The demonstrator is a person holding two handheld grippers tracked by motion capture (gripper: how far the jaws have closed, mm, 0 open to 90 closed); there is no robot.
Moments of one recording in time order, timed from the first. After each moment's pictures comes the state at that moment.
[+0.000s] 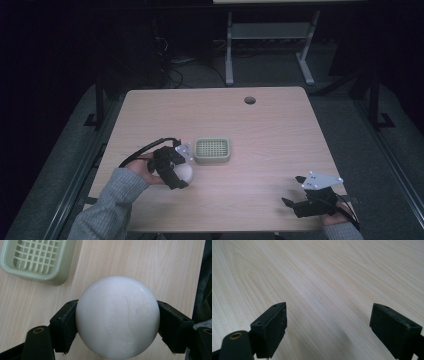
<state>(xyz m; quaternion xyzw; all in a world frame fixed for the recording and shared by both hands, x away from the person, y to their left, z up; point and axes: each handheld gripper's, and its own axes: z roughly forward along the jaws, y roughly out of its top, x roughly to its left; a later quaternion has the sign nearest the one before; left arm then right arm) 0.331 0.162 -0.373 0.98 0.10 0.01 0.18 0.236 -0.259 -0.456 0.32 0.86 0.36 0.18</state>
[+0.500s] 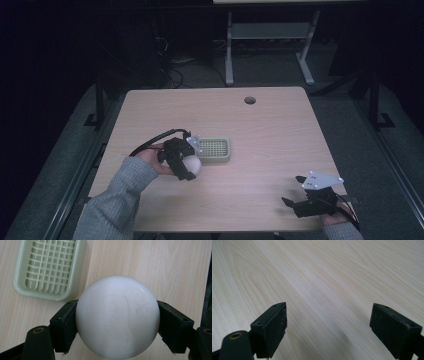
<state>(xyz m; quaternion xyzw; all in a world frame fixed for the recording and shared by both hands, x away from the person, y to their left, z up) 0.355 0.135 -0.366 0.98 0.08 0.00 0.17 0.236 -0.259 -0.455 0.32 0.86 0.36 0.18</state>
